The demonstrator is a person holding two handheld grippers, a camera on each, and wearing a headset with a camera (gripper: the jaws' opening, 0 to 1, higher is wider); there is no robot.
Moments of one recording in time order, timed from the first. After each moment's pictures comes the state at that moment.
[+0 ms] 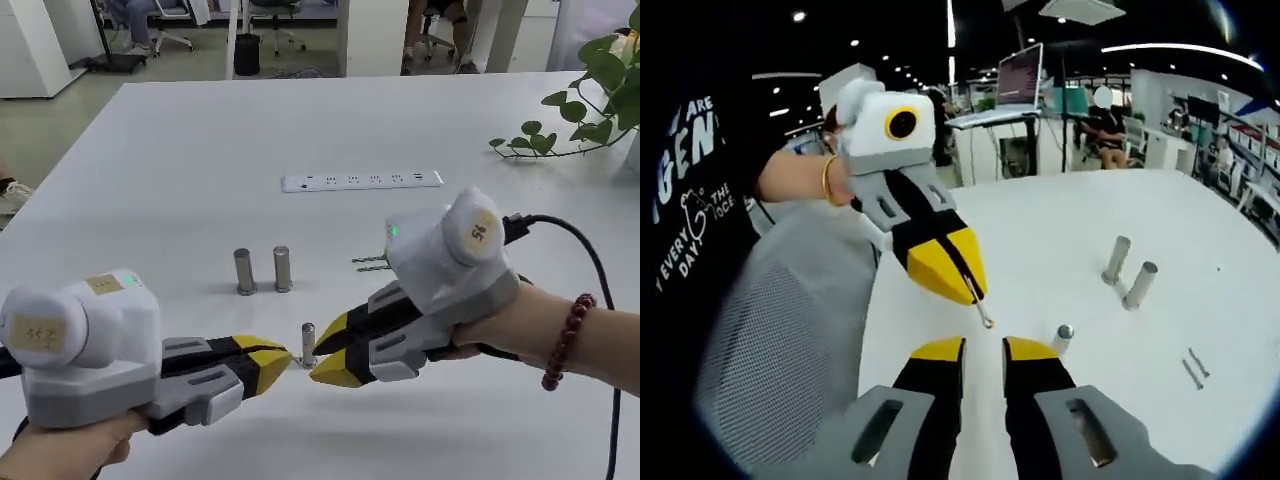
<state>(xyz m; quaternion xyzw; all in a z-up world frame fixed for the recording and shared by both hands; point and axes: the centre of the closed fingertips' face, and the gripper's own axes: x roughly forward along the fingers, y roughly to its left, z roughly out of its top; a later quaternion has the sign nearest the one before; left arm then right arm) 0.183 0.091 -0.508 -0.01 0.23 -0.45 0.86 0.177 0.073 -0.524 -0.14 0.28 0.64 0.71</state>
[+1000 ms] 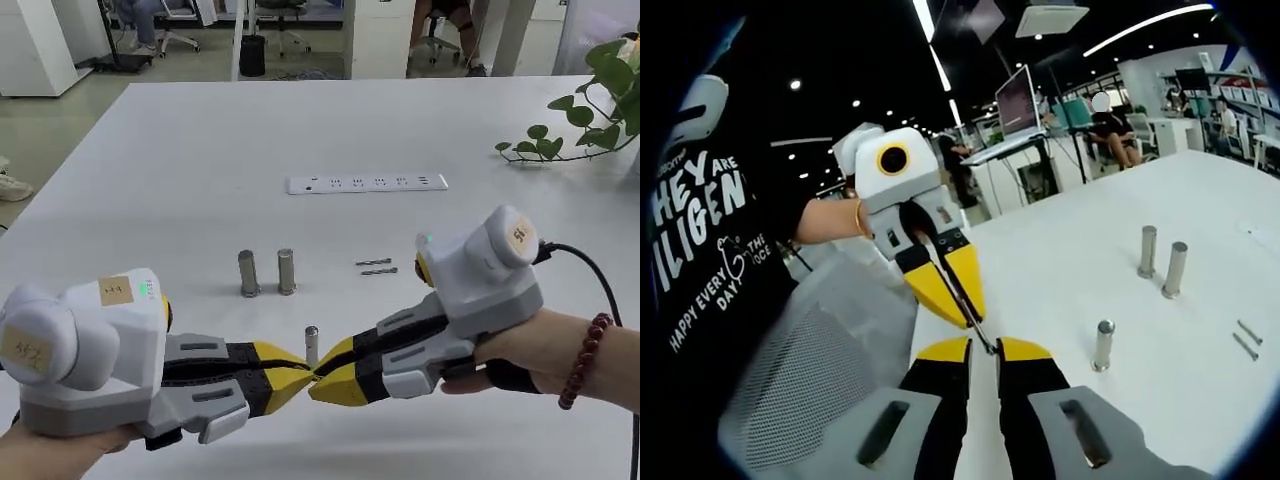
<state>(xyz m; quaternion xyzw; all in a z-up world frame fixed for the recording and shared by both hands) 0.161 0.072 -0.493 0.05 0.18 -0.54 0.82 0.154 0.080 -0.515 -0.03 0.28 0.68 0.68</state>
